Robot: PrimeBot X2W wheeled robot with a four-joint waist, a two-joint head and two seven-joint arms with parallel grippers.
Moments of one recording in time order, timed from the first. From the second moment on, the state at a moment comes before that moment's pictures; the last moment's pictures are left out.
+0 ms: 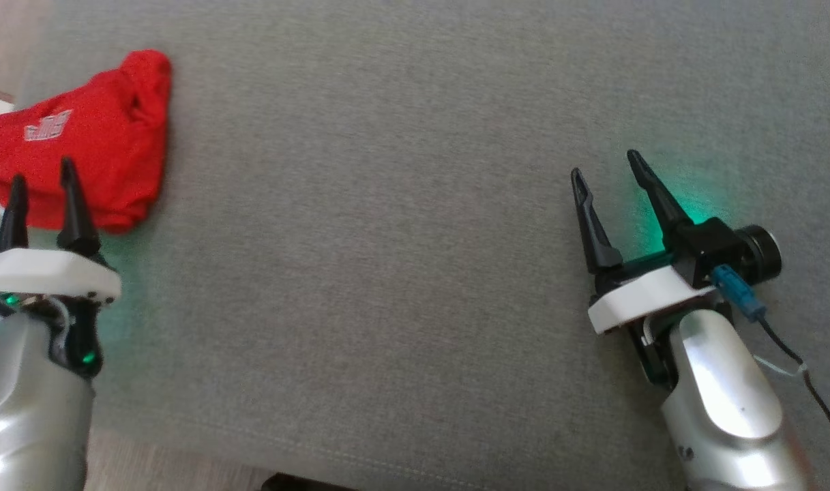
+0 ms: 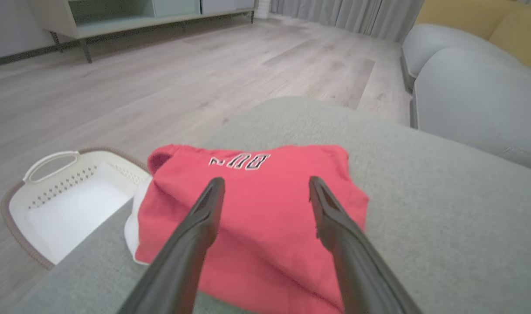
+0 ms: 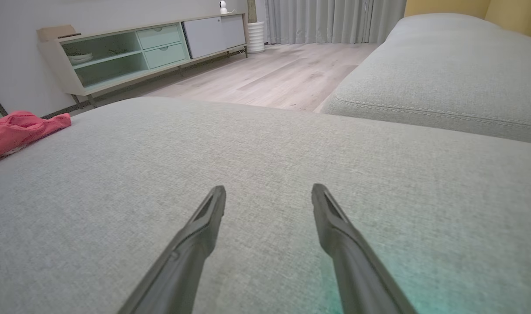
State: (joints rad) left arm -0.58 0.32 -0.10 0.77 -0.61 -0.13 -0.21; right arm -0.36 -0.06 0.16 0.42 -0.01 0.13 -0.25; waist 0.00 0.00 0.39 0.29
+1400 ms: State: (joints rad) left arm -0.83 0.40 -0.70 0.49 -0.83 -0.13 -0.25; right arm -0.31 -0.06 0.14 0.44 0.12 0.13 -0.26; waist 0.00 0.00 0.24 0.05
